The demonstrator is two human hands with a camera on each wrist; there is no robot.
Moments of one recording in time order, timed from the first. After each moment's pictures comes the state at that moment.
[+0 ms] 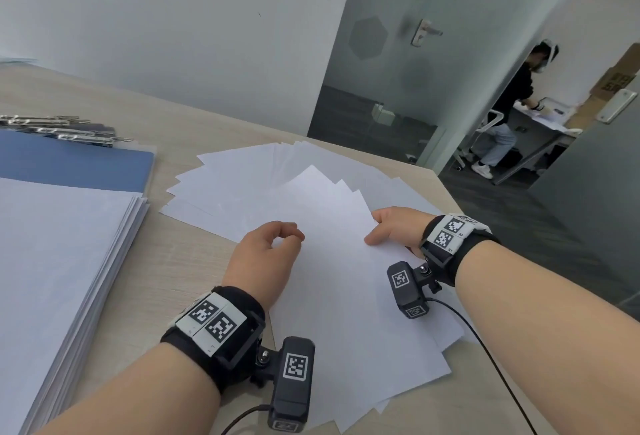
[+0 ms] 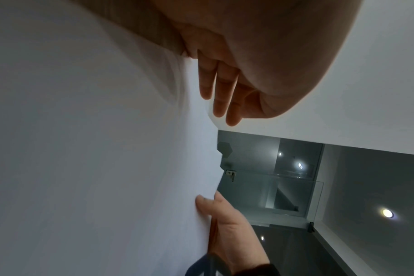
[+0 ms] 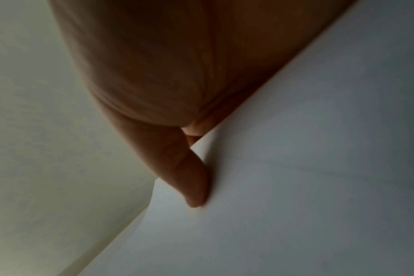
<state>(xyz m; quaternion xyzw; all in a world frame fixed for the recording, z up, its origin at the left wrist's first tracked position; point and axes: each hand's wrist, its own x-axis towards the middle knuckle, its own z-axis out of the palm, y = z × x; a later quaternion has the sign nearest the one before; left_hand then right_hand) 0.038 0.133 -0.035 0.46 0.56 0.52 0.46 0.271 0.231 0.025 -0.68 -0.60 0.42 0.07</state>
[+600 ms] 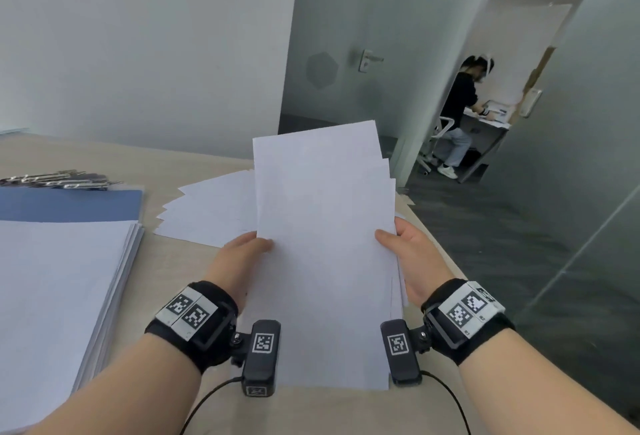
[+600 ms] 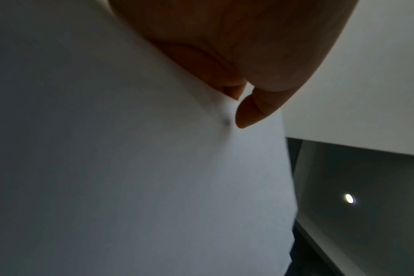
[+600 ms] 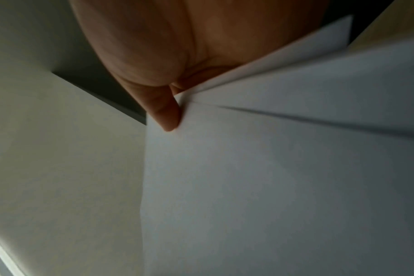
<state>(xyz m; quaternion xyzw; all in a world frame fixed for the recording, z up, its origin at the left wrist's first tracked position) 0.036 0.069 0.008 0.40 0.49 0.50 0.60 0.295 0.041 0.050 -0.53 -0.48 0.45 0.53</state>
